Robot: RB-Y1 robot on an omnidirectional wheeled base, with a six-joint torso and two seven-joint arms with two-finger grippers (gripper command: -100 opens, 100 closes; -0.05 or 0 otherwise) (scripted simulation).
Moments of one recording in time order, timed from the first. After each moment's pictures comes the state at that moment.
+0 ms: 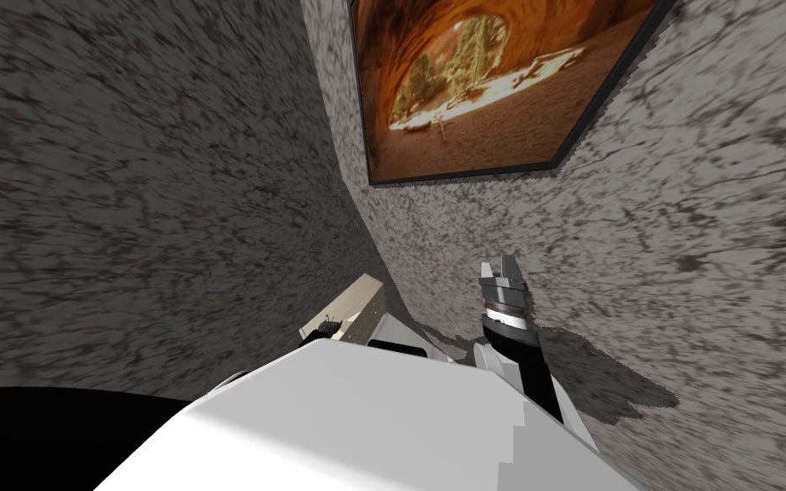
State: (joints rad) left arm 0.04 0.40 -0.25 -0.57 0.90 -0.23 1.08; right arm 0.55 0.00 -0.06 -2.30 0.07 -0.49 0.02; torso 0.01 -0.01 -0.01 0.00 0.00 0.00
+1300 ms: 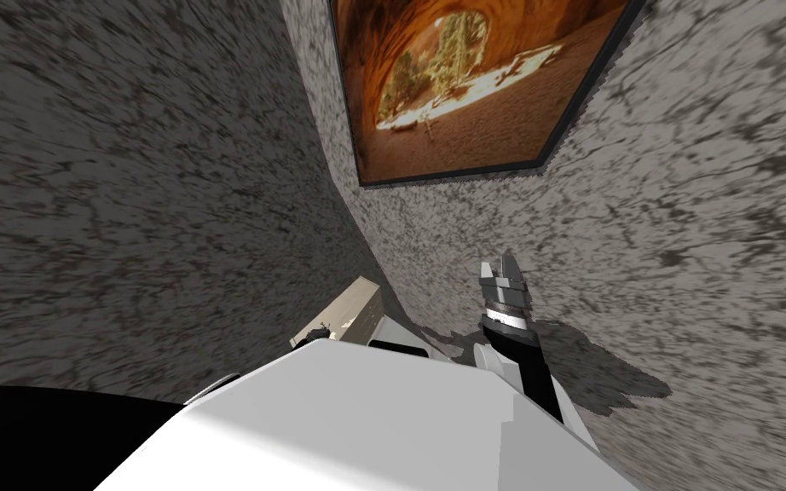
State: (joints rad) left arm 0.08 0.49 -0.42 -0.52 0.95 -0.33 1.25; right arm 0.55 0.00 -0.06 -2.30 0.07 -0.49 0.02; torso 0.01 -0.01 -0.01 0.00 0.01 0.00
